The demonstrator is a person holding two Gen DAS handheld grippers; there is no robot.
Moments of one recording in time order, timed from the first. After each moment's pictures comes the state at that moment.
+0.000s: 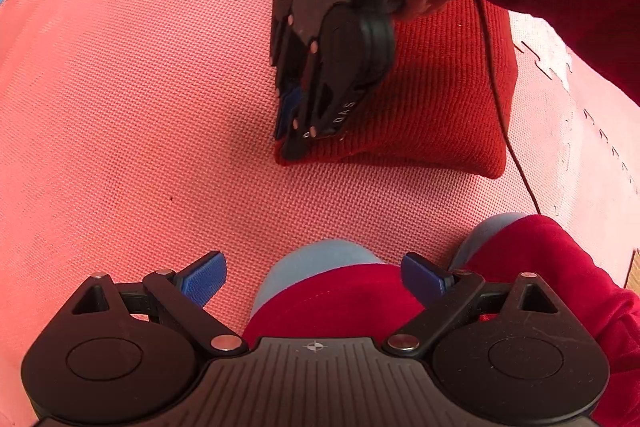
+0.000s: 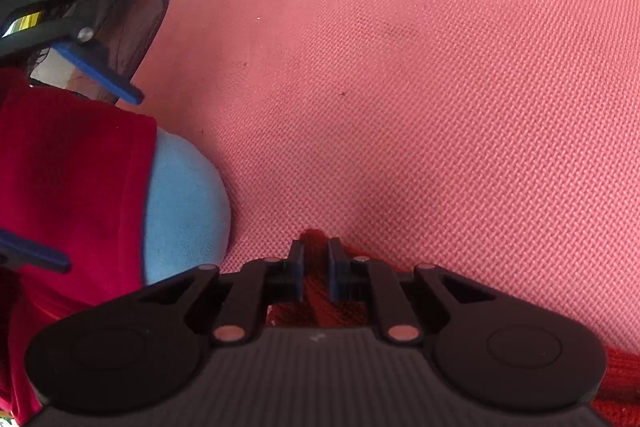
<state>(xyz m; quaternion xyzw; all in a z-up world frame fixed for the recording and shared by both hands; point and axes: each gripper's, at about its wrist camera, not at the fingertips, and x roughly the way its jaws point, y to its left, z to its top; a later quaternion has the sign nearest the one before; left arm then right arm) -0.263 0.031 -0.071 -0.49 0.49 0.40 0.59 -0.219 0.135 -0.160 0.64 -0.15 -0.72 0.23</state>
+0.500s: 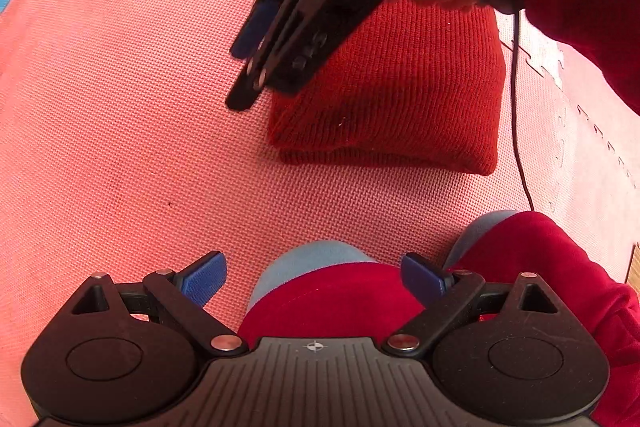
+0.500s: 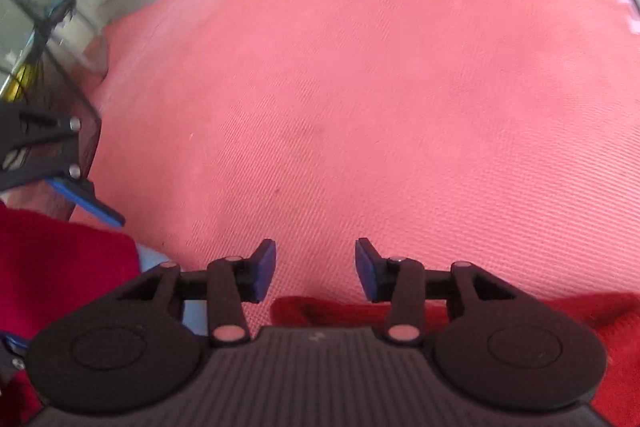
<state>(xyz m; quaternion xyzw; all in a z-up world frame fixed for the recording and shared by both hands) -0.257 0.032 -0.057 -0.48 0.49 0.40 0.60 -0.163 0.154 -0.076 0.54 -0.18 -0.82 0.01</state>
